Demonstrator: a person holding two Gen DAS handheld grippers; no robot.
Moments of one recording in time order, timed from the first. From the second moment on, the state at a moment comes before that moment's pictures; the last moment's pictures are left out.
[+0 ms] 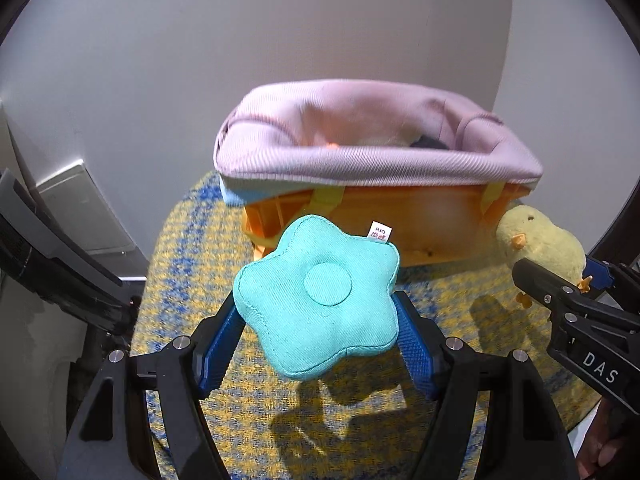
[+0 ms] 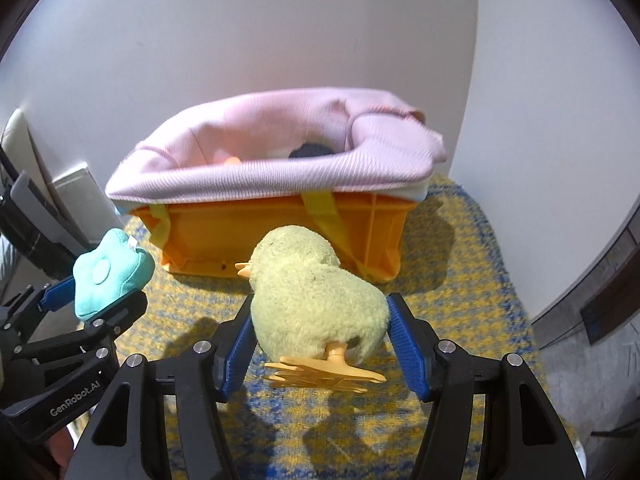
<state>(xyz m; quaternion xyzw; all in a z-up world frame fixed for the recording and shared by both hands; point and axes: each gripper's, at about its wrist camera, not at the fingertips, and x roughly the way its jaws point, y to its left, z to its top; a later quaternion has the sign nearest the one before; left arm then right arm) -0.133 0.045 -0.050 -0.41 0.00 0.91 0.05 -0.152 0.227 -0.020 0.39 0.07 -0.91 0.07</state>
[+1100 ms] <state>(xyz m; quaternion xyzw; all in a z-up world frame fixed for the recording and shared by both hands) -0.186 0.043 0.061 -0.35 0.00 0.93 0.07 -0.184 0.216 0.092 0.31 0.07 -0.95 0.08</state>
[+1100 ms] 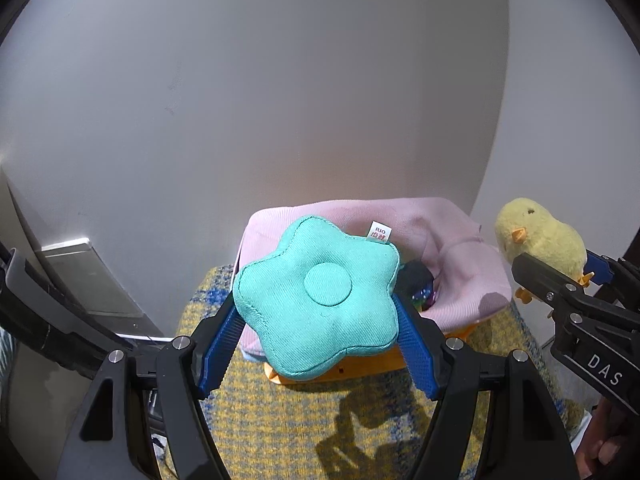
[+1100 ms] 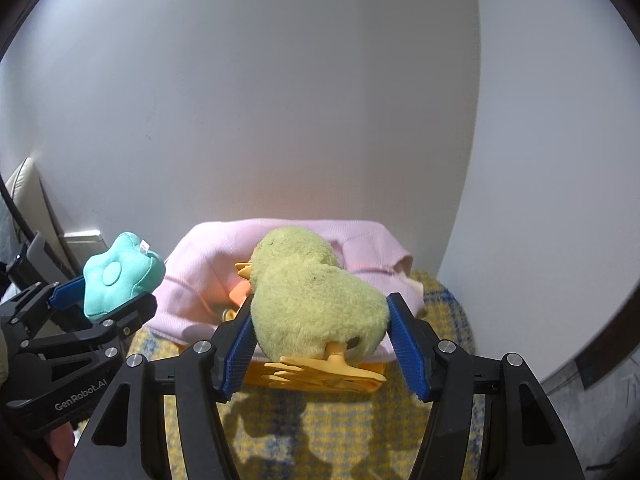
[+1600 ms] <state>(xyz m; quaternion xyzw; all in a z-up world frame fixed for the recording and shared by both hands) -0.246 0.044 0.047 -0.36 0.00 0.93 0.07 -0.244 0.203 0.083 0.33 0.07 -0.94 0.08</state>
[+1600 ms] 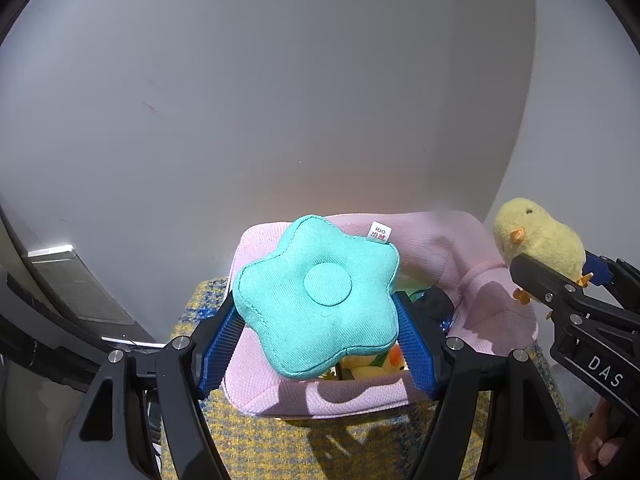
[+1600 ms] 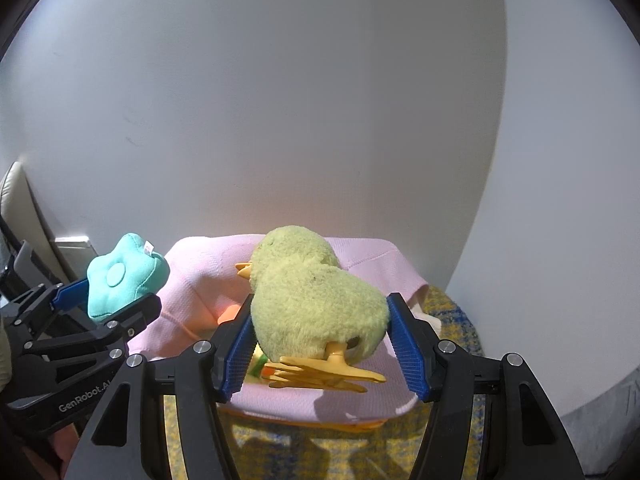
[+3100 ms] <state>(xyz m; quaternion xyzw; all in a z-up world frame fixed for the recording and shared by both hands) -0.180 0.024 0.068 -0.38 -0.02 0.92 0.03 -0.187 0.220 0.097 0.33 0.07 -0.94 0.05</state>
